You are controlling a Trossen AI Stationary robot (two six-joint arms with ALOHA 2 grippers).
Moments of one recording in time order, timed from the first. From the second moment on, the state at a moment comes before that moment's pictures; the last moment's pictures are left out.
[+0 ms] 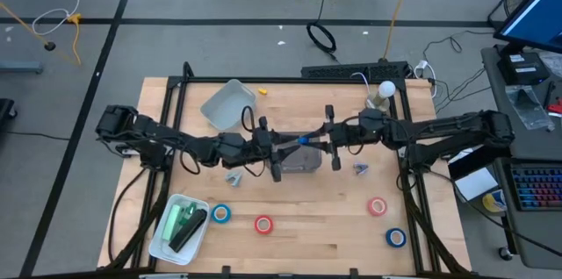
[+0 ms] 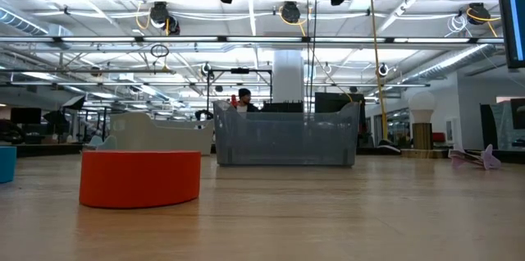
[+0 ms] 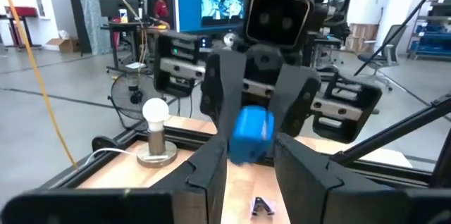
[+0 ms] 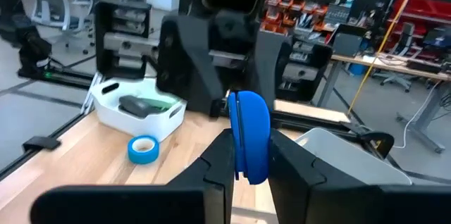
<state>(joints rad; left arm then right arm) -0.17 1.57 0.95 0.68 -0.41 -0.03 -0.04 1.17 0.71 0.40 -0.14 -0.17</state>
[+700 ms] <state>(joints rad) -0.14 1.57 0.95 0.68 -0.35 -0.08 -0.04 1.26 0.71 0.54 -0.14 -0.09</state>
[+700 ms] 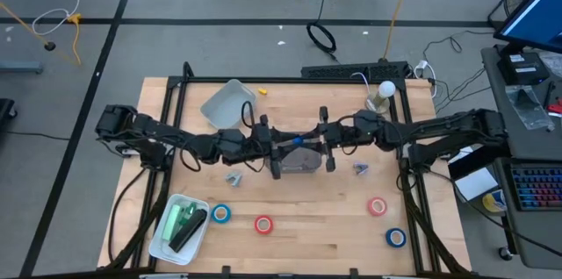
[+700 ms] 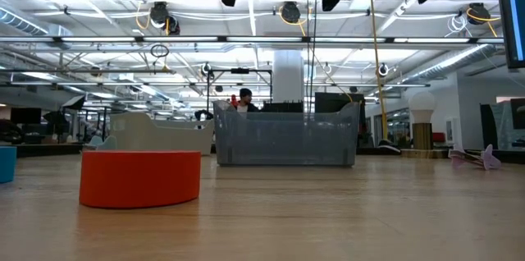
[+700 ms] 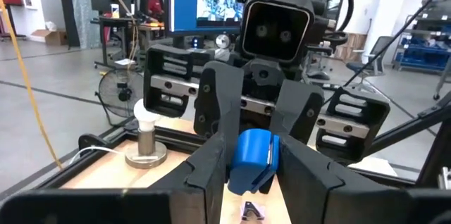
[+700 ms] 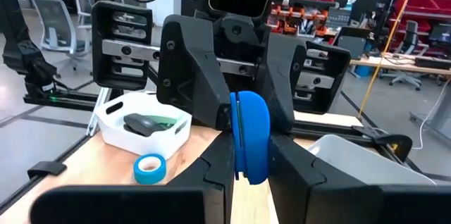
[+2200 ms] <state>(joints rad) -0.14 1.52 0.95 0.60 -0.45 -0.07 -0.05 1.23 0.71 0.25 -0.16 0.02</state>
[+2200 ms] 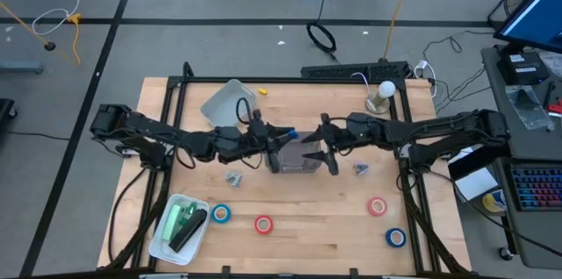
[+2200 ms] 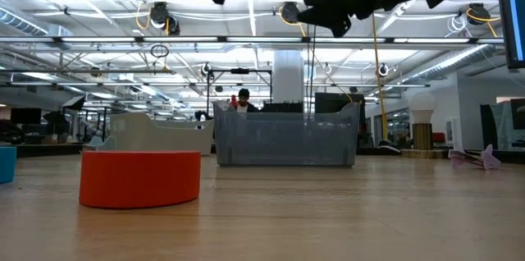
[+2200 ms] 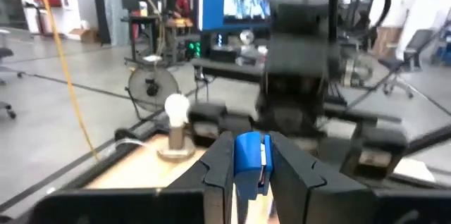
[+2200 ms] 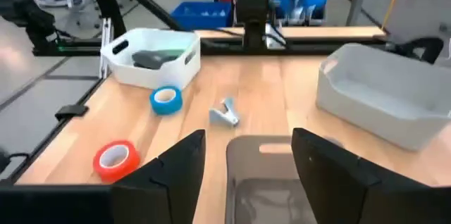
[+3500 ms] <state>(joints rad) -0.62 1.39 1.06 -1.25 0.29 -1.77 -0.05 1.14 0.71 0.01 -0.16 -0.01</state>
